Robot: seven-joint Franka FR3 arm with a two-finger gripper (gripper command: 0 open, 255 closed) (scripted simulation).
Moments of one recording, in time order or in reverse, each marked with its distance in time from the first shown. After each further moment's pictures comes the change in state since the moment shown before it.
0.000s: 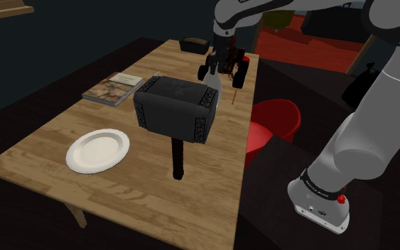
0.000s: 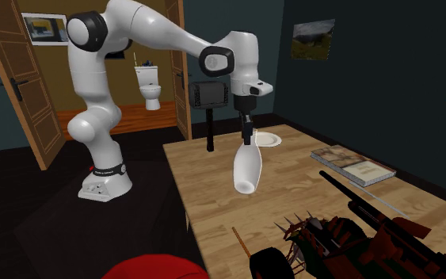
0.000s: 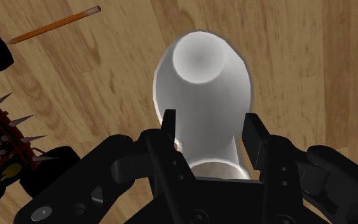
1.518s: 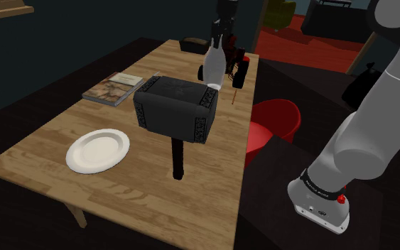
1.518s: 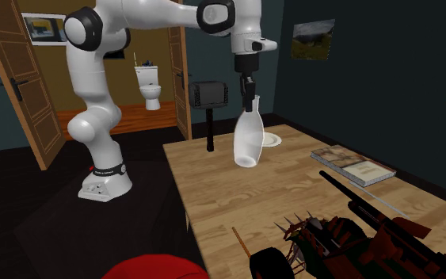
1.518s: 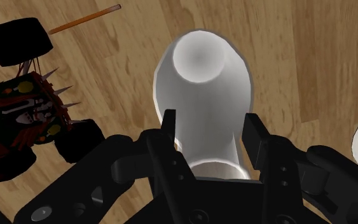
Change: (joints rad) arm -0.001 -0.022 -0.001 0.279 -0.008 -0.301 0.010
